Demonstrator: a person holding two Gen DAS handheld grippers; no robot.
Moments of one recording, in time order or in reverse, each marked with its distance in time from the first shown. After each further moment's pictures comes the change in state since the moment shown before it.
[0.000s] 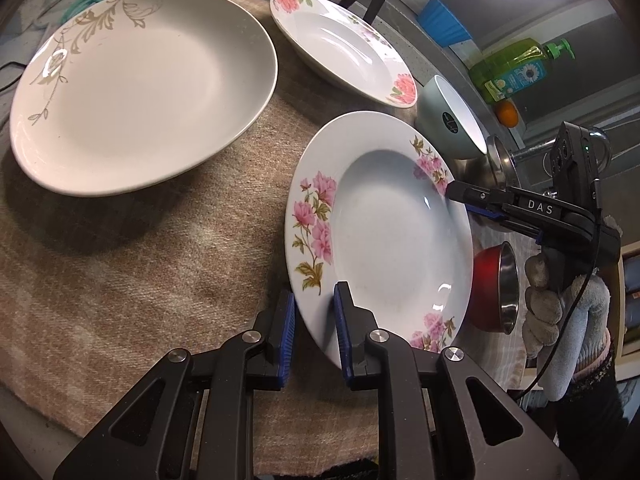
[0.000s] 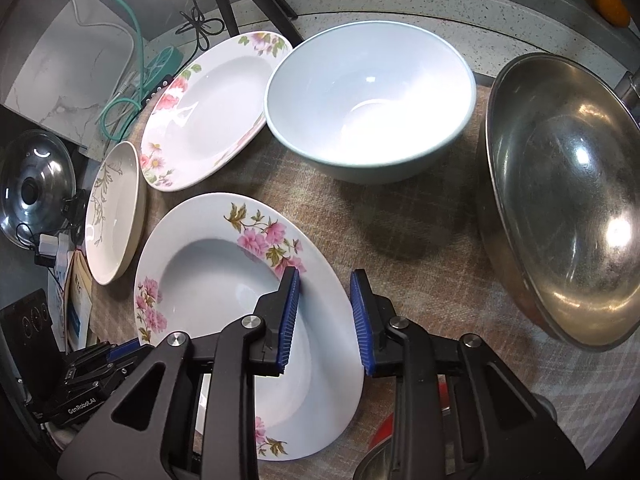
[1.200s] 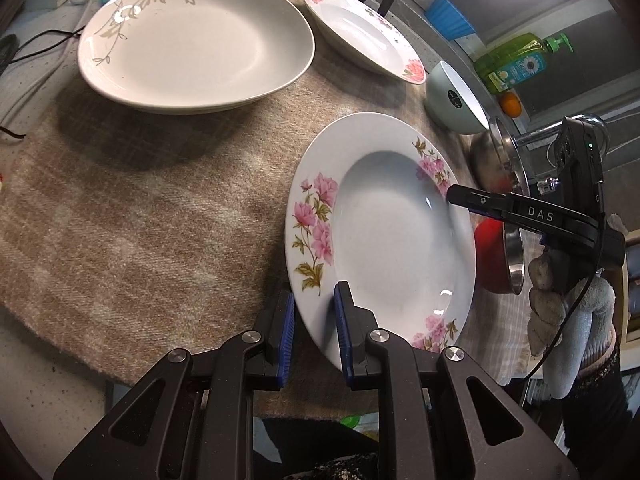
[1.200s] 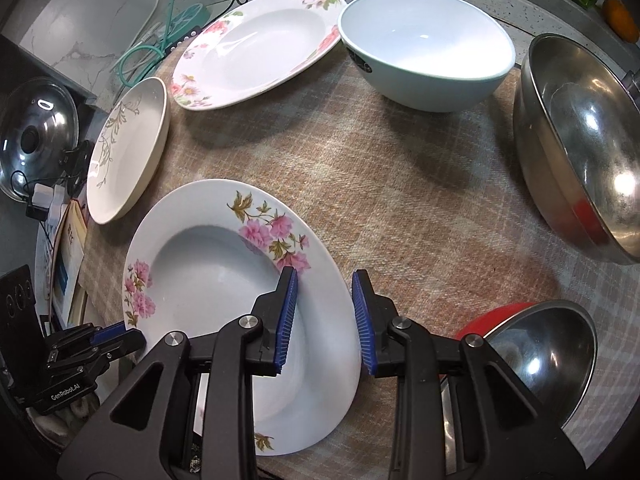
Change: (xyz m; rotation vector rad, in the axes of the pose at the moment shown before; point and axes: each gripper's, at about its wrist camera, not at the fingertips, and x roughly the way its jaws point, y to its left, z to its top) left arm -0.011 0.007 -0.027 -0.020 0.007 0.024; right arm 0.001 0.029 -0.040 -0.103 0.044 -0.038
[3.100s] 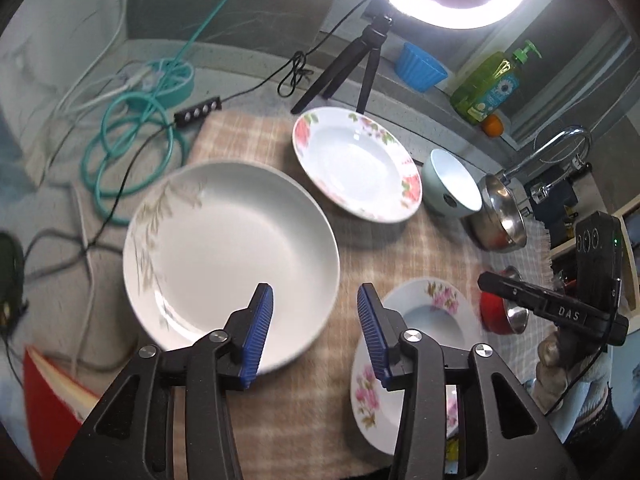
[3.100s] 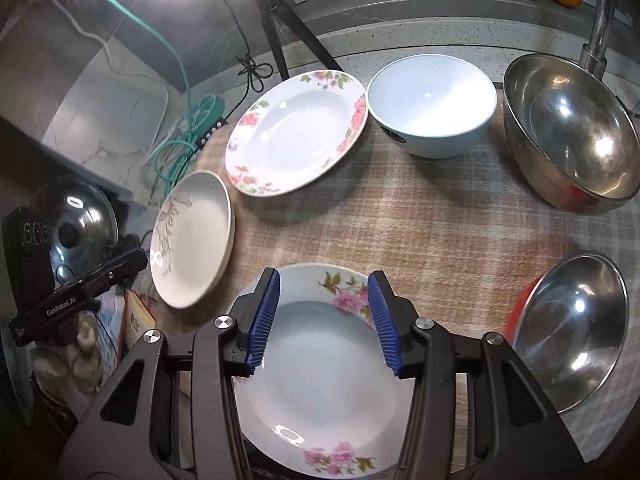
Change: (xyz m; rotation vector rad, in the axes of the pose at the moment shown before) left arm -0.059 0.011 0.128 0.287 -0.109 0.048; right arm -0.041 0.033 0.006 0.260 -0.251 0.120
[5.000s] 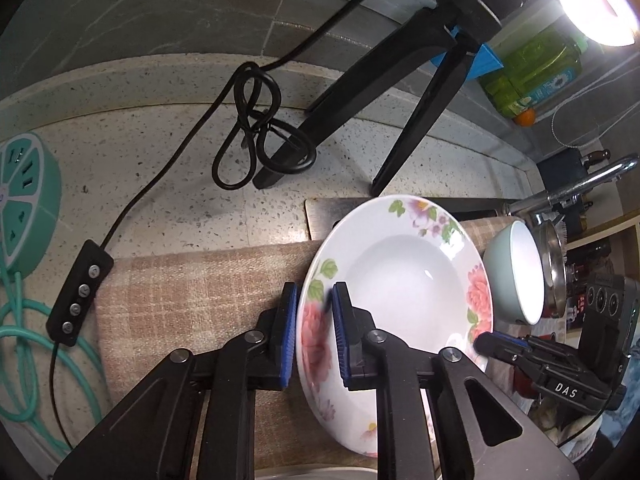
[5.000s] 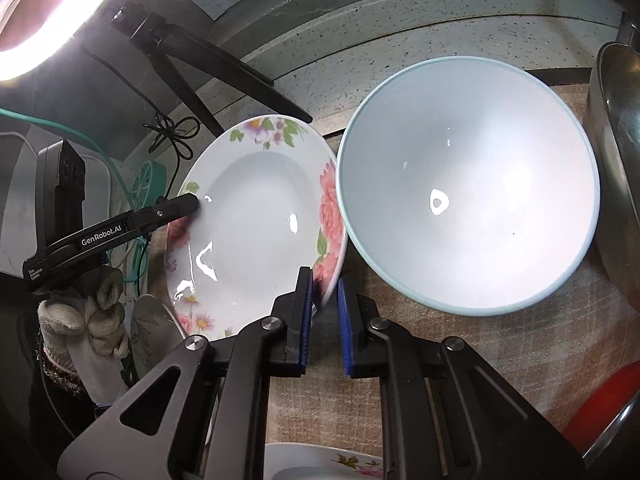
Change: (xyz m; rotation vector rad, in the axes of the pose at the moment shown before) left arm 0.158 0.021 0.166 0.151 0.228 -0.101; right arm 0.086 -0.026 0.088 0.222 0.012 -0.023
